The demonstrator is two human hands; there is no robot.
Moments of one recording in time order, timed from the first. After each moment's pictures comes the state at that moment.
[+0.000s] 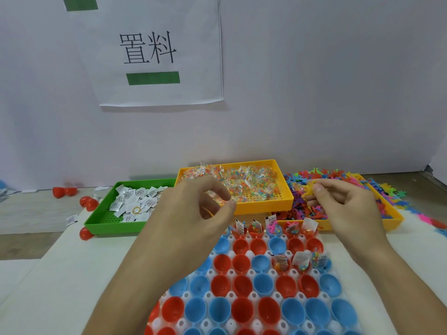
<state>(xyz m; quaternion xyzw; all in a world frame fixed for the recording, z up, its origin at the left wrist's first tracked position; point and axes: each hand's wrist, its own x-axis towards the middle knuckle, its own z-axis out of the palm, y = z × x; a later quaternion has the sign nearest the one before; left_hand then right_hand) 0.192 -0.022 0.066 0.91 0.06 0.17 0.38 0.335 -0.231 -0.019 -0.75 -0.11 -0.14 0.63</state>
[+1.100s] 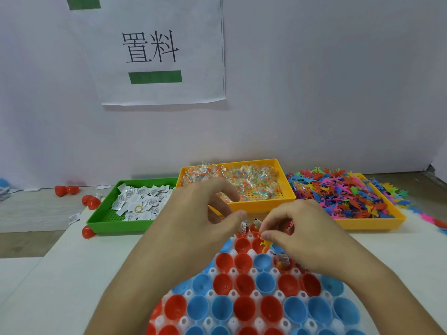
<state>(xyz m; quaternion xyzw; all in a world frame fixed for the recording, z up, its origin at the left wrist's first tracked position) 0.191 -0.019 0.064 0.92 0.02 0.14 0.38 0.292 -0.197 0.008 -0.88 -0.33 0.01 0.35</state>
